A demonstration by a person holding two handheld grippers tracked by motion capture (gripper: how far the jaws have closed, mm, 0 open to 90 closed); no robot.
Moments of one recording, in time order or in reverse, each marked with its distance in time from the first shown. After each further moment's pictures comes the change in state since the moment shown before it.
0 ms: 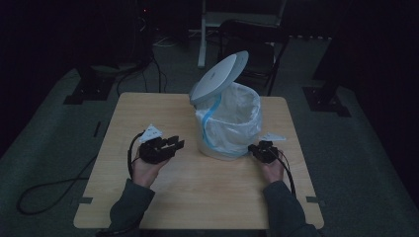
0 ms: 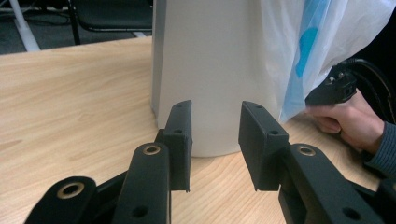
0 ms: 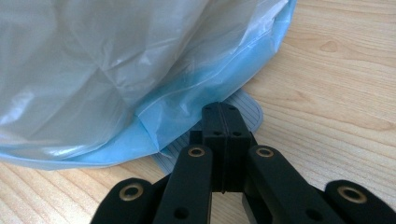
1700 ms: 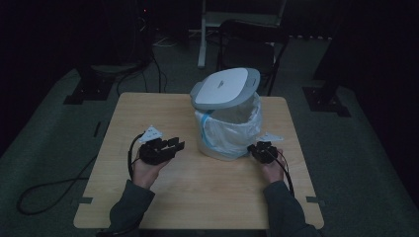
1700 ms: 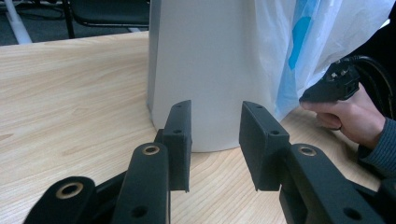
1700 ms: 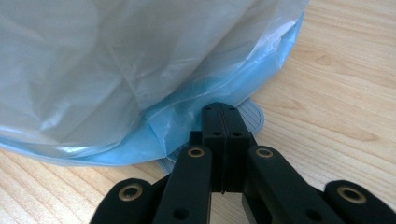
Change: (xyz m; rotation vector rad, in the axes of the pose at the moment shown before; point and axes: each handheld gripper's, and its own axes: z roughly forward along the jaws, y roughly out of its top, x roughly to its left) left arm 0.000 -0.002 0.000 0.006 -0.015 -0.012; right arm 0.012 0.006 -0.007 0.013 -0.047 -0.082
